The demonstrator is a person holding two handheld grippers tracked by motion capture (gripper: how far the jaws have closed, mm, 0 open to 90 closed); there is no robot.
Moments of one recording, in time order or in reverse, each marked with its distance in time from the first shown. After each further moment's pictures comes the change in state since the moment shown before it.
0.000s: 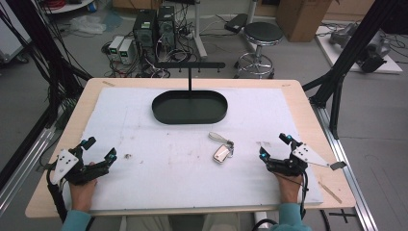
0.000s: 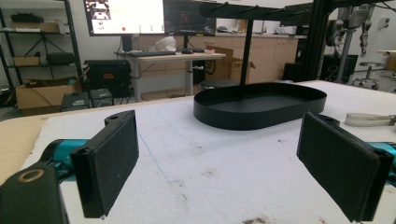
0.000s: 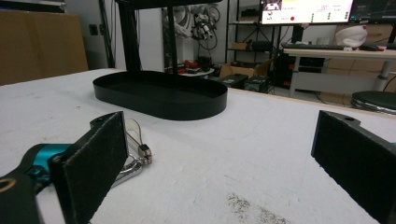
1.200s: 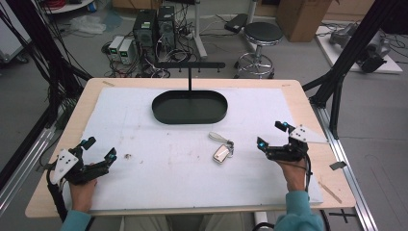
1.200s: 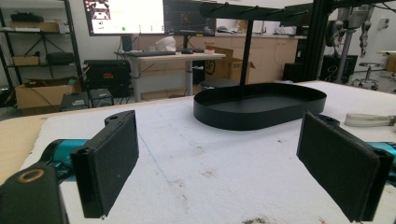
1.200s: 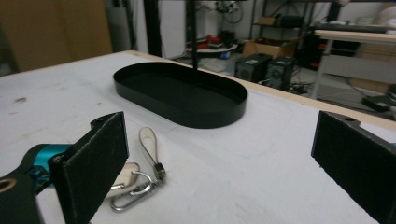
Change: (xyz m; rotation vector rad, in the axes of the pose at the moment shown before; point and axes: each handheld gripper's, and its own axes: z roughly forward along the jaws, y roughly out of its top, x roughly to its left) left arm 0.000 0.000 0.000 0.000 -0.001 -0.003; right arm -0.004 0.059 0.027 0.143 0.122 -0.036
